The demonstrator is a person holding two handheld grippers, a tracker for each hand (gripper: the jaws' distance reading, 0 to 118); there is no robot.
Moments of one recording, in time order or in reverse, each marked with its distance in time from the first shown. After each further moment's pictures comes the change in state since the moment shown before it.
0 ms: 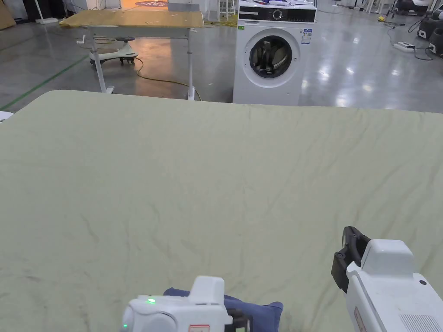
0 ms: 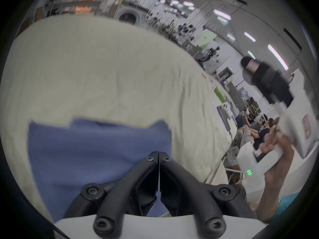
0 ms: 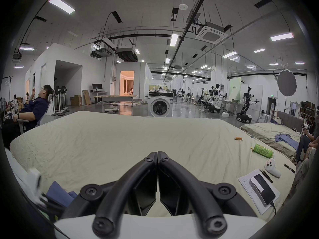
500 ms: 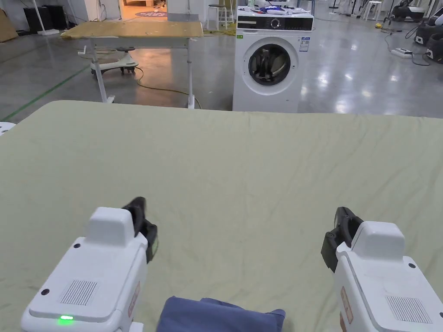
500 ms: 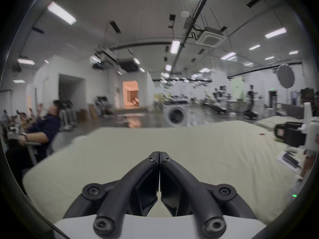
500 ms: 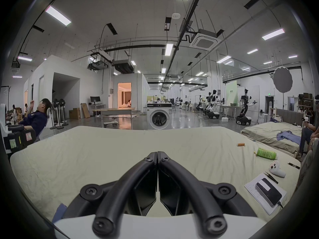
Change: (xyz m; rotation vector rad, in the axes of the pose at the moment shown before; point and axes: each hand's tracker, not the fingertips) left arm 0.004 0.035 0.109 0.836 0.733 -0.362; right arm -0.017 0.025 -0.008 0.107 -0.016 -0.063
